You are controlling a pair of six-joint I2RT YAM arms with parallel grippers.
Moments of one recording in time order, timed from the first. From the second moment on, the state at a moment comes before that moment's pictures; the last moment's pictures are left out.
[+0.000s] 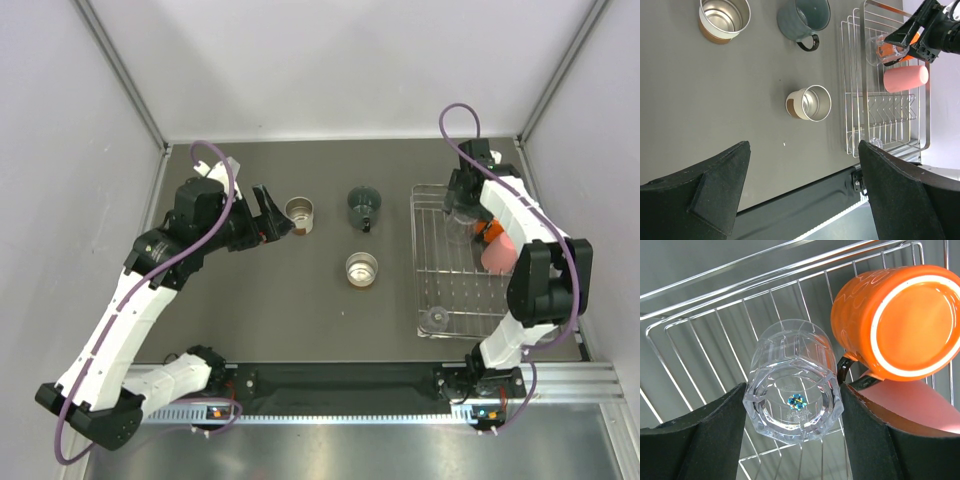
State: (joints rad) left arm -0.48 1.01 1.31 -0.85 0.11 -0.68; right arm 0.09 1.67 1.38 -0.78 0.31 0.37
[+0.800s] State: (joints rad) left arm -0.48 1.04 1.31 -0.86 0.17 -0.68; right arm 0.08 1.65 1.38 -0.79 0.28 0.35
